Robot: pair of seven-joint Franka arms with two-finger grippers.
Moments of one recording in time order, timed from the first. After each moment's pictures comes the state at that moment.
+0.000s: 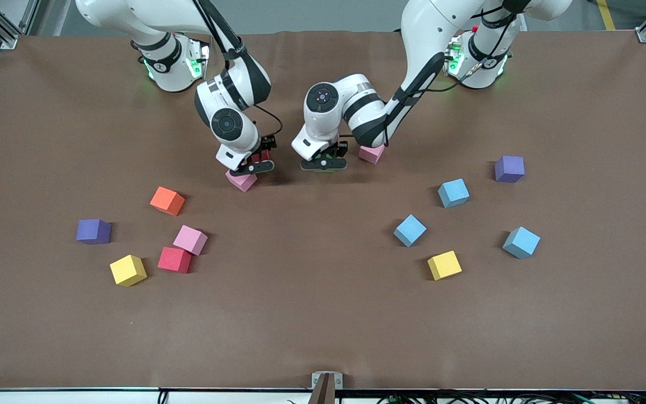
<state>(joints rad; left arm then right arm) -0.64 0.63 -0.36 -1.84 0.18 2.39 -1.09 0.72 0.30 -0.03 -2.33 0.29 2.35 0.28</state>
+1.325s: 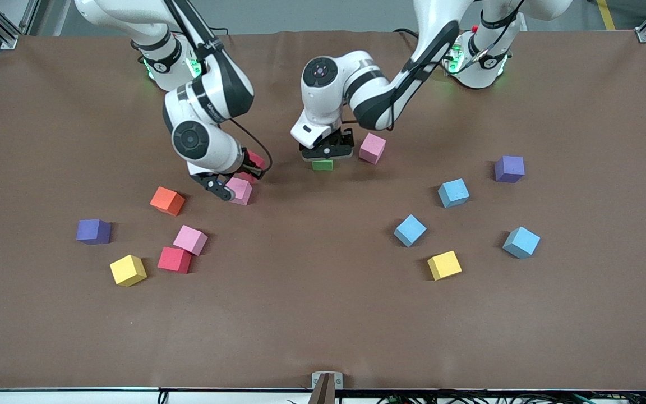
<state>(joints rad) -0.61 0.44 -0.36 -1.84 0.21 2.22 -1.19 0.60 0.27 -0.09 -2.05 0.29 2.07 0.97</state>
